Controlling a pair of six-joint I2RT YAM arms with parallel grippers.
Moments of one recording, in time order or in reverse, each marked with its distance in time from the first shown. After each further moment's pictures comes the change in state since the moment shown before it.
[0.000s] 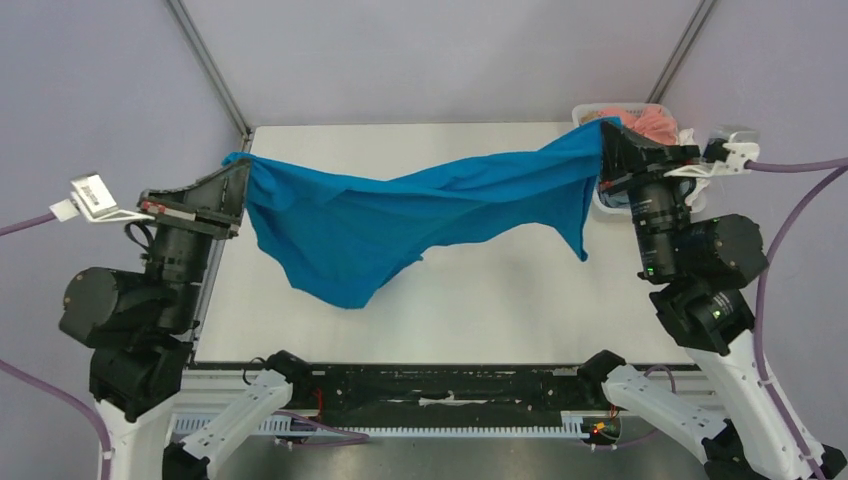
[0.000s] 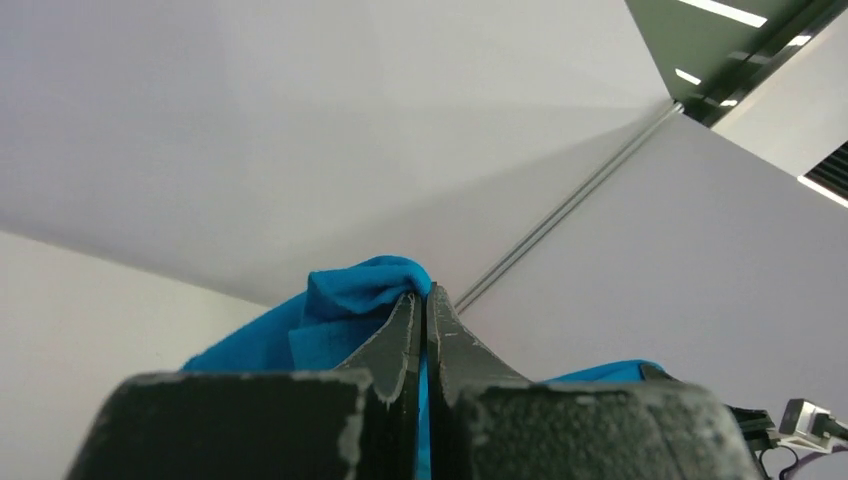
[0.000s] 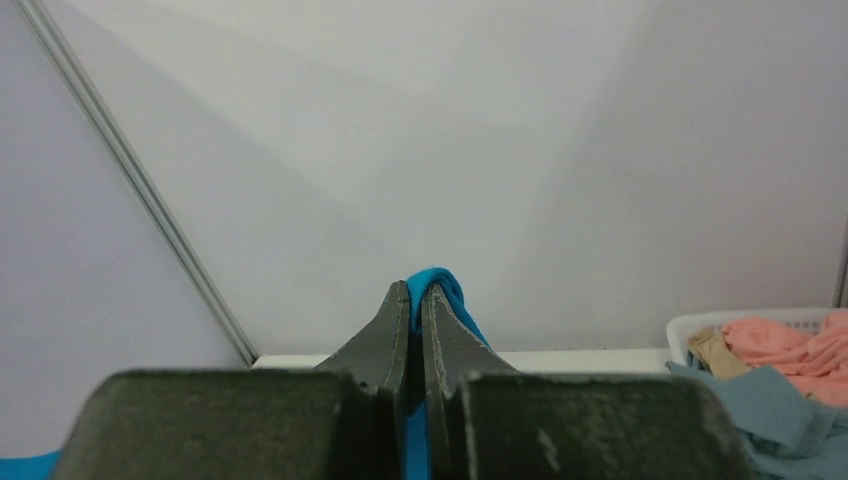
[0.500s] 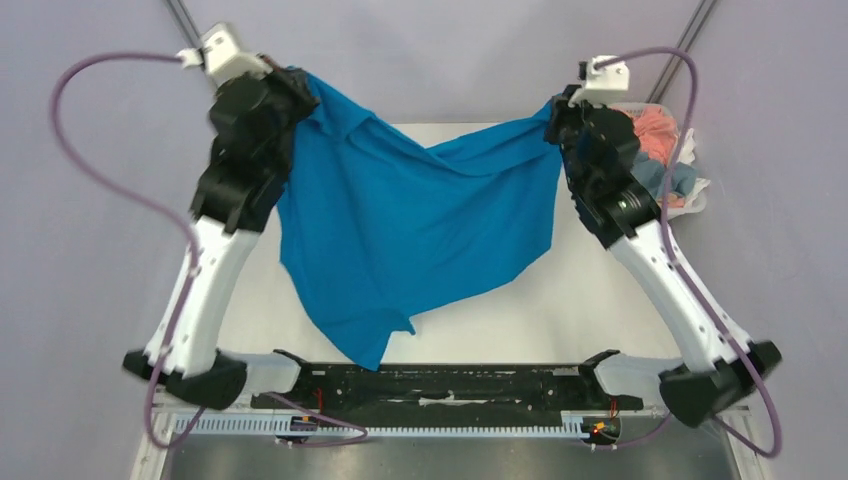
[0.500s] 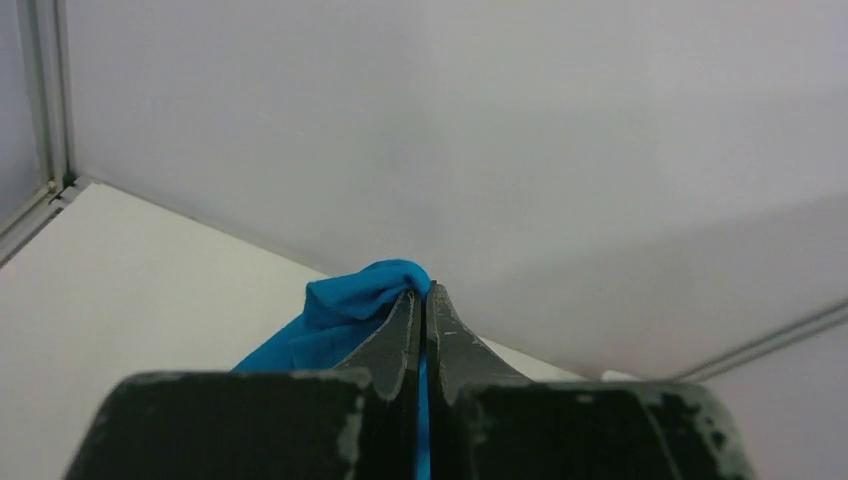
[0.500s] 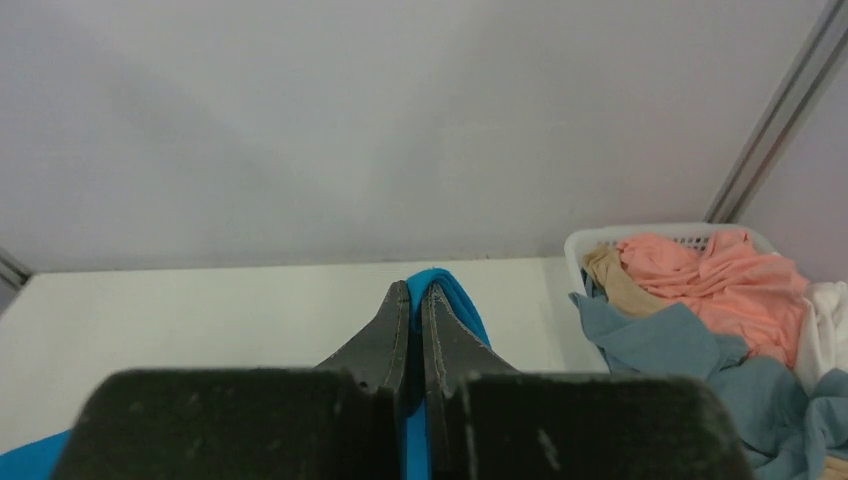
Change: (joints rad) left arm 0.019 0.573 0.364 -0.001 -0.268 0.198; right arm -0.101 0.370 0.148 -0.045 0.078 -0.095
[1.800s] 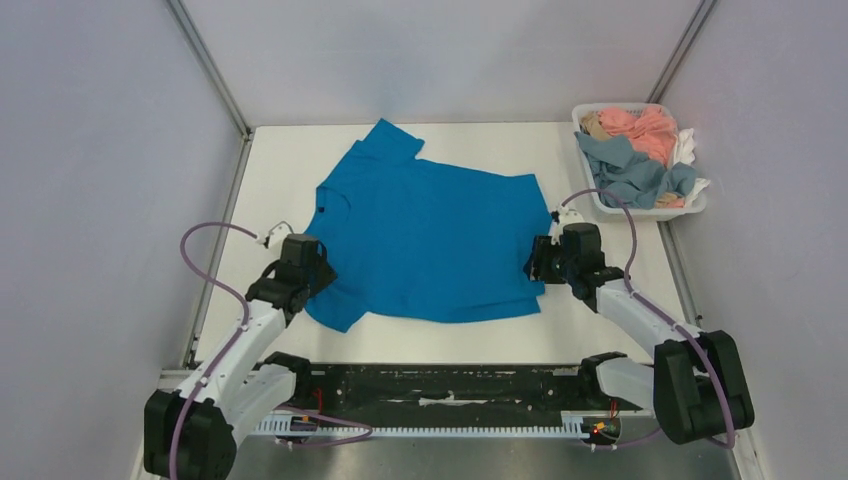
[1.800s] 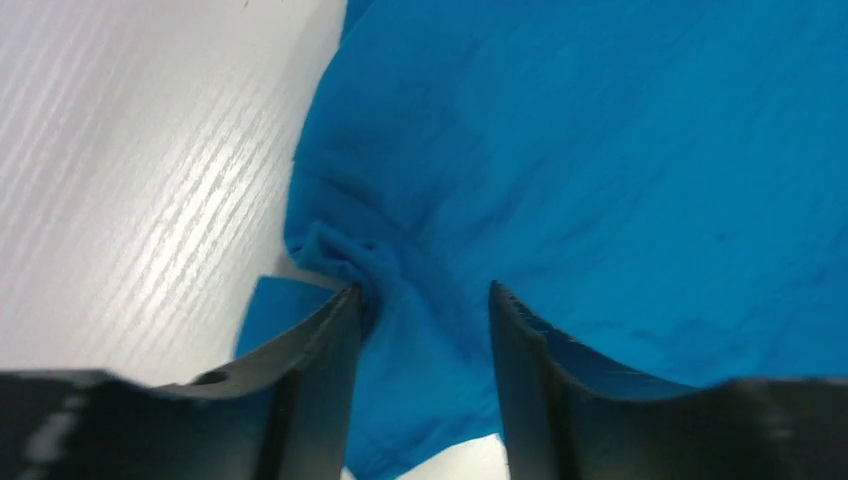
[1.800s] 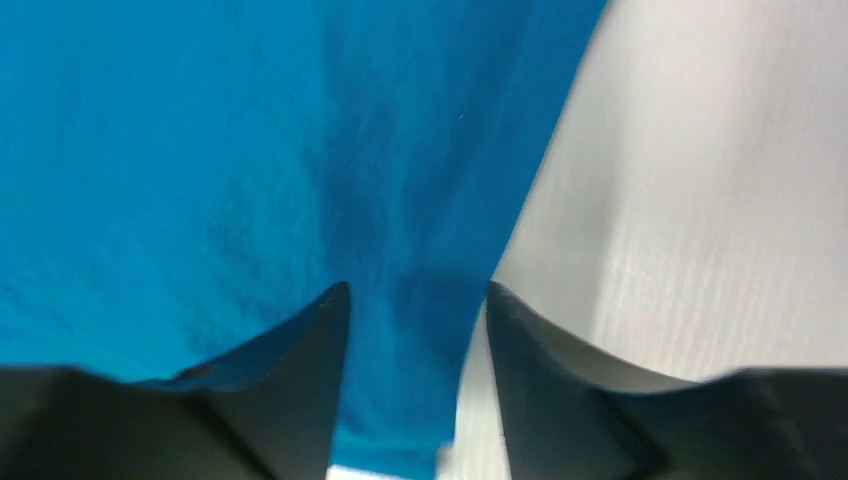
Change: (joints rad) left arm 0.195 -0.280 -1.233 -0.029 0.220 -0.245; right arm -0.281 0.023 -0.900 0.031 -0.593 0.217
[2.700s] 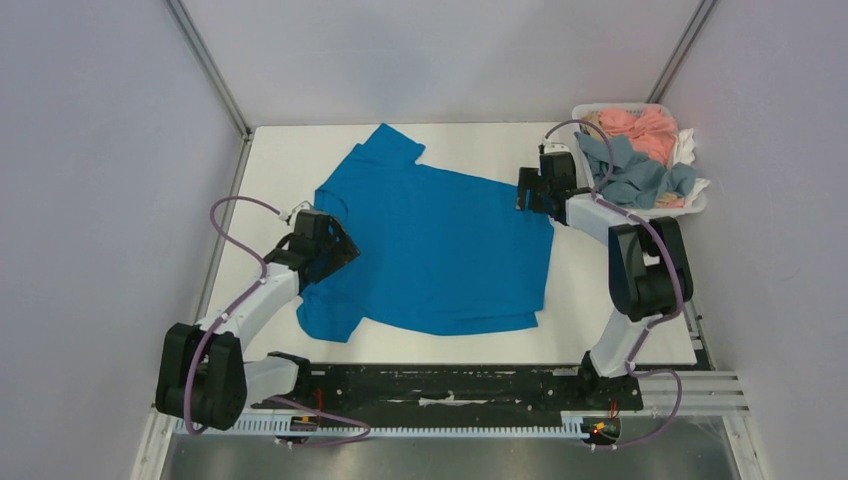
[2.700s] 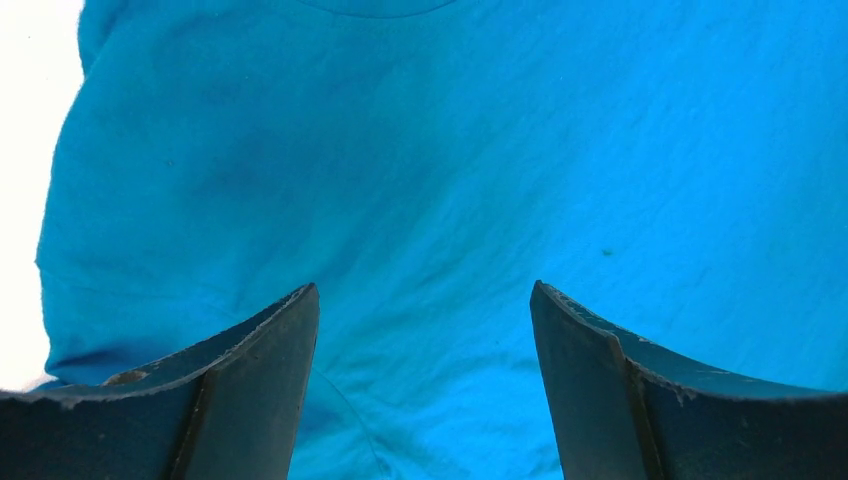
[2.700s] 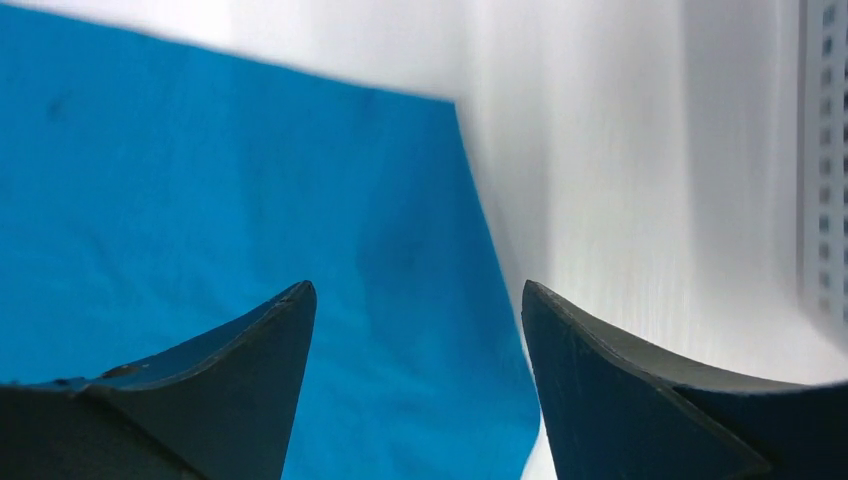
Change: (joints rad) left arm -0.001 0.281 0.132 0.129 0.183 0.008; right arm -0.018 0.572 0.583 -0.024 0.266 -0.047
